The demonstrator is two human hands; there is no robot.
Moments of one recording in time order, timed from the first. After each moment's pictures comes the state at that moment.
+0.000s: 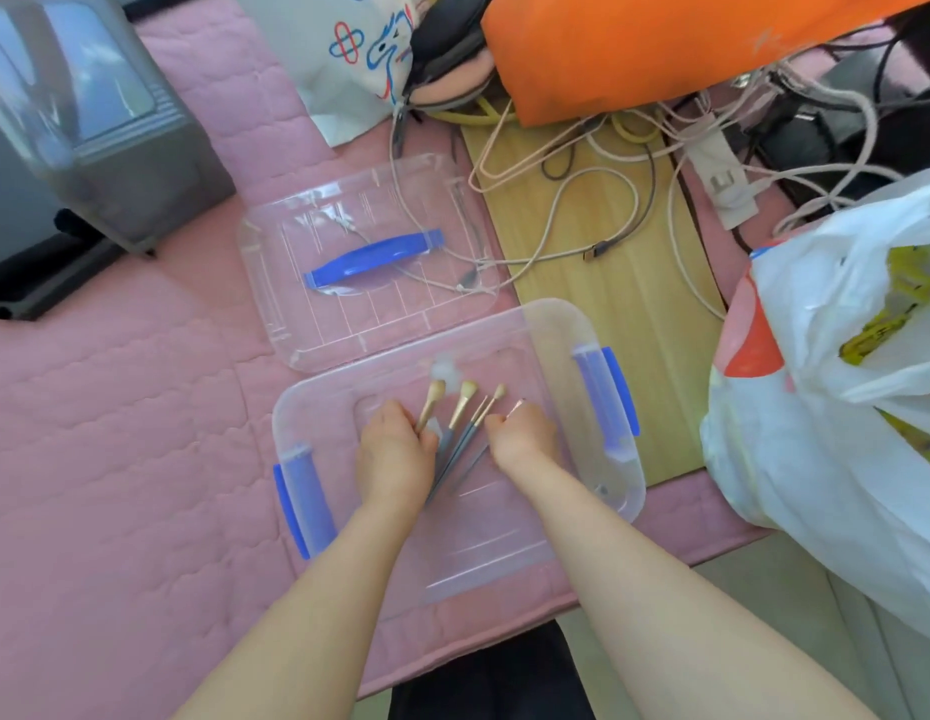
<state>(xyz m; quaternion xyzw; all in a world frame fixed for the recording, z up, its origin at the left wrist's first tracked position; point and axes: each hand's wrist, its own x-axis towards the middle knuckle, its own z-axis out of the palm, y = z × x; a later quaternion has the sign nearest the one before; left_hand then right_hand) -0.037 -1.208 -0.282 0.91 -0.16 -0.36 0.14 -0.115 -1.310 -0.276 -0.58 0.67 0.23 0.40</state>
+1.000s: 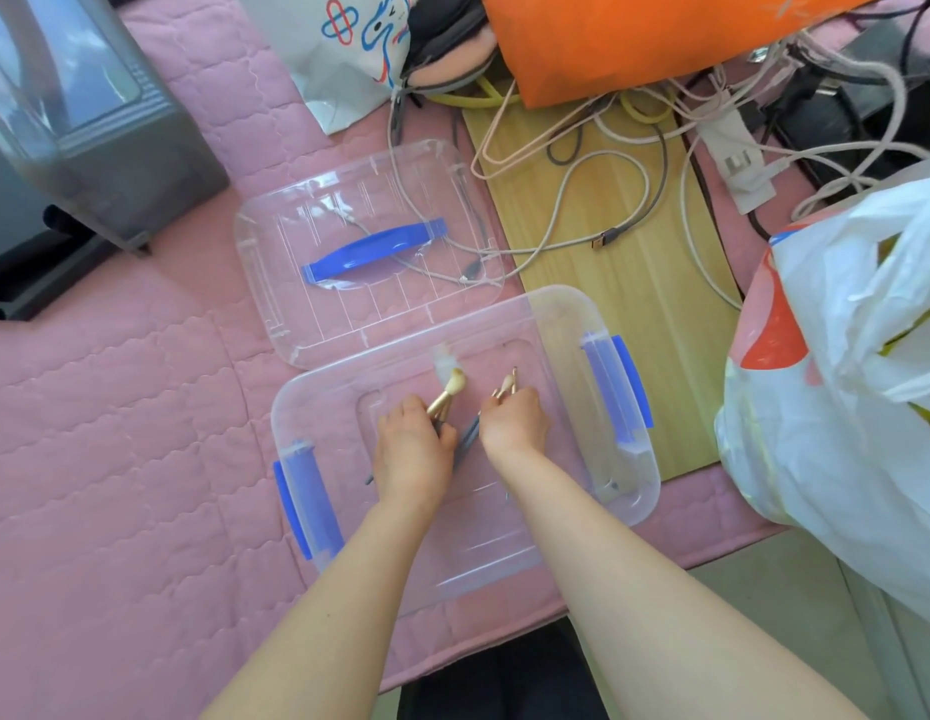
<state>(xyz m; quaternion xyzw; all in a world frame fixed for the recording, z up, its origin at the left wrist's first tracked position) -0.044 -1.217 -0.286 0.90 -0.18 -0.37 0.15 -0.095 -1.307 -0.273 -0.53 0.72 0.14 0.43</state>
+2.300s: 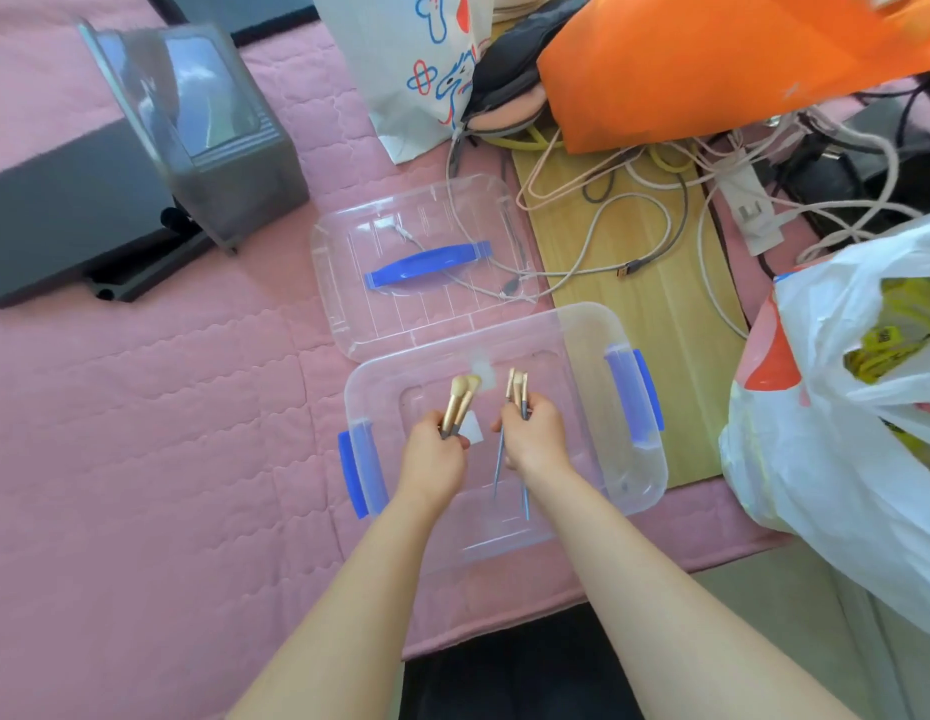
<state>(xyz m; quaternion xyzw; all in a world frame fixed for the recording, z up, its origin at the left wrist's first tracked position) -0.034 -1.199 -0.216 0.80 0.01 -0.51 0.31 -0.099 -1.283 -0.231 -0.51 0.65 0.04 0.56</state>
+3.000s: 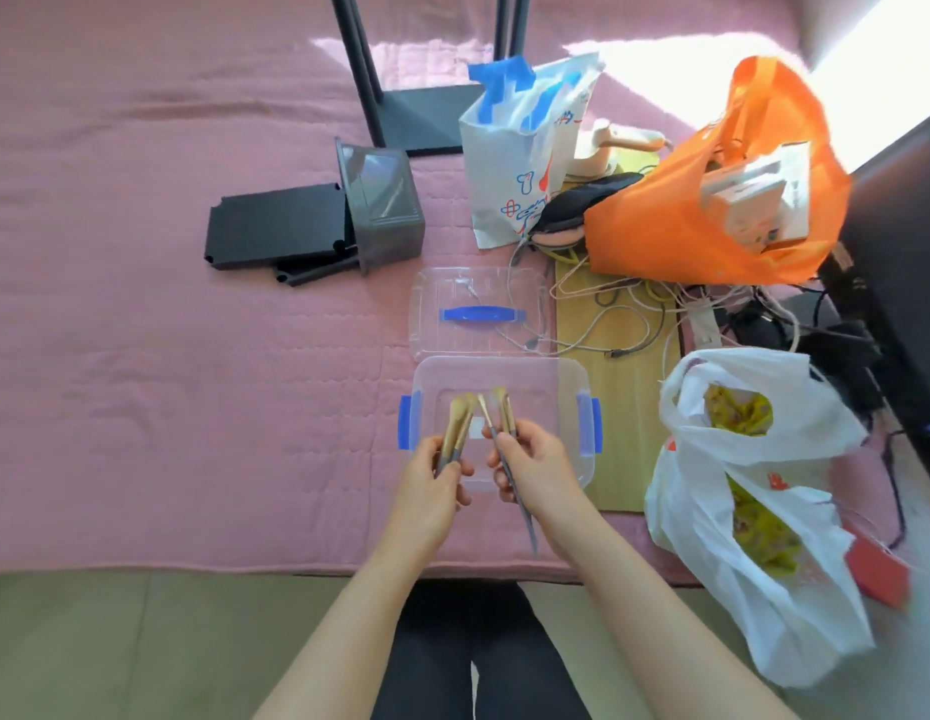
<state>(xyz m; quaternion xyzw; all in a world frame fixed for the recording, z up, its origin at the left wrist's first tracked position) -0.102 -1.142 0.018 0.78 0.06 -0.40 0.48 -0.149 -1.258 0.014 -0.57 0.43 0.10 0.70</state>
